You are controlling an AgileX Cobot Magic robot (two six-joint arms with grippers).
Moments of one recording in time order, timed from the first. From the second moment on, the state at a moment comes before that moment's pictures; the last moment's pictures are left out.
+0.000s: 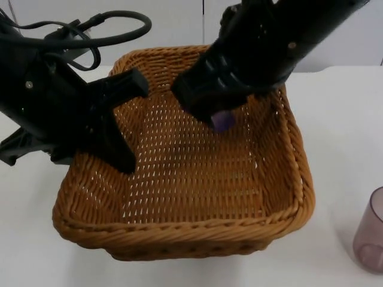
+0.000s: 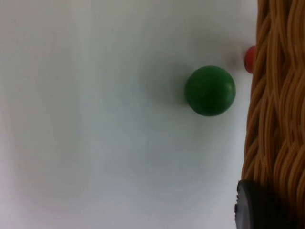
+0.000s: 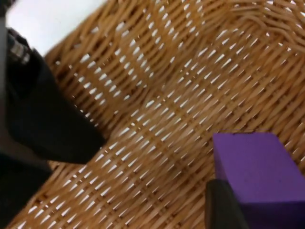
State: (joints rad) right arm 0.78 1.73 -1.29 0.00 0.60 0.05; left arm -0.30 1.57 -0.87 -0.70 0.75 0.13
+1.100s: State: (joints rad) right arm 0.78 1.78 -1.29 -0.04 0.57 0.03; left arm -0.30 1.57 -0.87 -0.70 0.74 0.11
